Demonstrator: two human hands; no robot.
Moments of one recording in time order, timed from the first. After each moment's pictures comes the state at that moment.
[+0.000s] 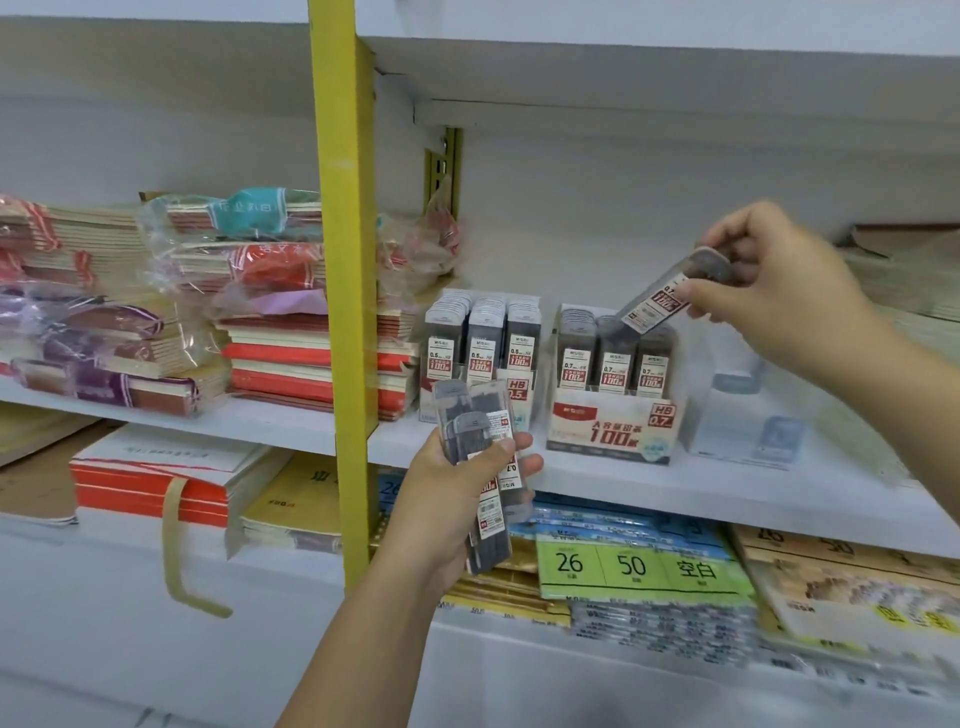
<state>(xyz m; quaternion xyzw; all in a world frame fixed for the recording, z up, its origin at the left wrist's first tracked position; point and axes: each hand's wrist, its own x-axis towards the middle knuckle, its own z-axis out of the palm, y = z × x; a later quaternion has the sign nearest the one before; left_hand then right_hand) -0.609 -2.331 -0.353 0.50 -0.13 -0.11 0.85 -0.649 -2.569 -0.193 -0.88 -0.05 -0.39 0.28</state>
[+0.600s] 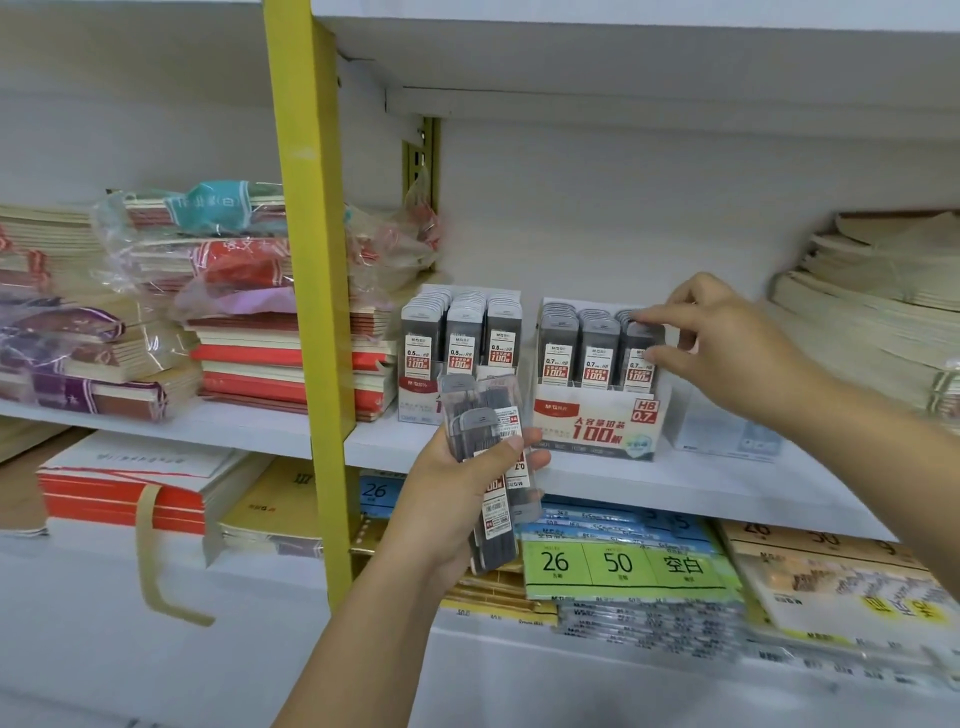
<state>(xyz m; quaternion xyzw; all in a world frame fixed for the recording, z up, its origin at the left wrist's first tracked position) -0.610 -2.347 -0.350 0.51 -0.17 -0.13 0.83 -0.631 -2.593 -0.236 -0.95 -0.03 -0.31 0.04</state>
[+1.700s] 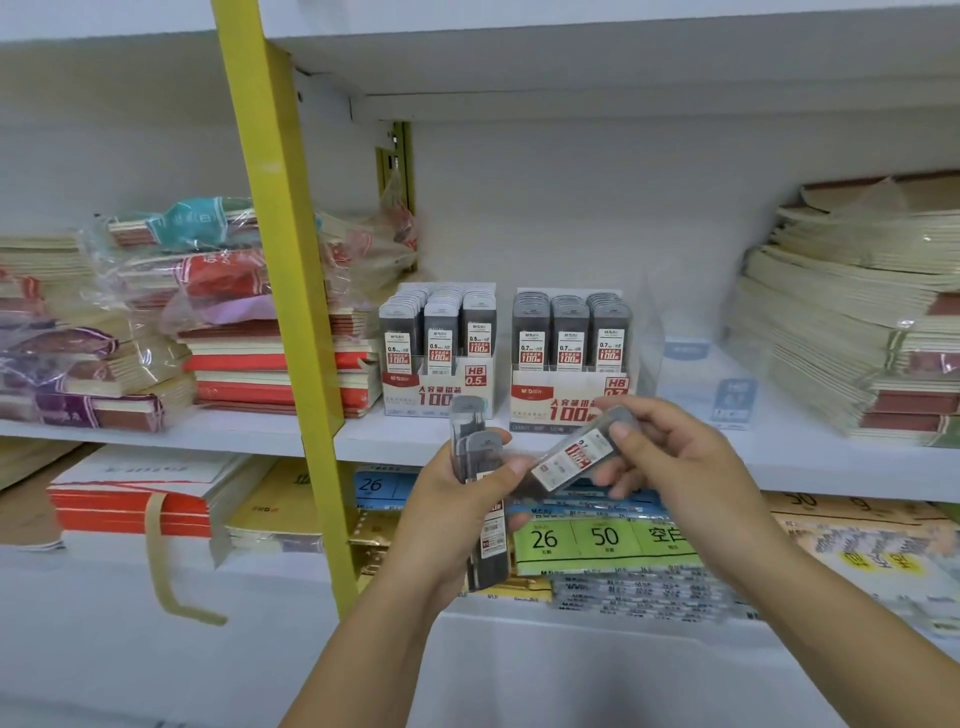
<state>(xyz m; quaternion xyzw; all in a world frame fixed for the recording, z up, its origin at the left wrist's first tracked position) -0.632 -2.353 -0.363 0.59 -0.14 -0.12 0.78 -0.704 -2.538 -0.328 -0.75 -0.01 -0.23 0.62</state>
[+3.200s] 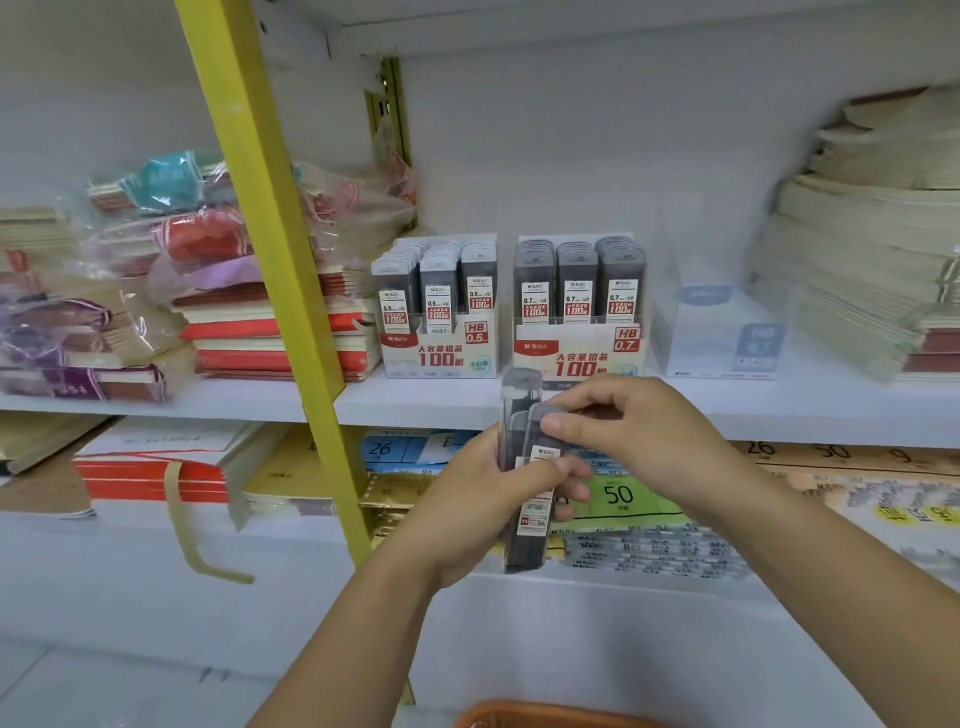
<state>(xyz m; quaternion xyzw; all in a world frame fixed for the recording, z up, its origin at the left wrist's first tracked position) -0.642 -2.358 -0.367 0.61 -0.26 -0.24 0.71 -0.680 -2.525 -0.329 -0.84 -0.04 -0.13 0.53</state>
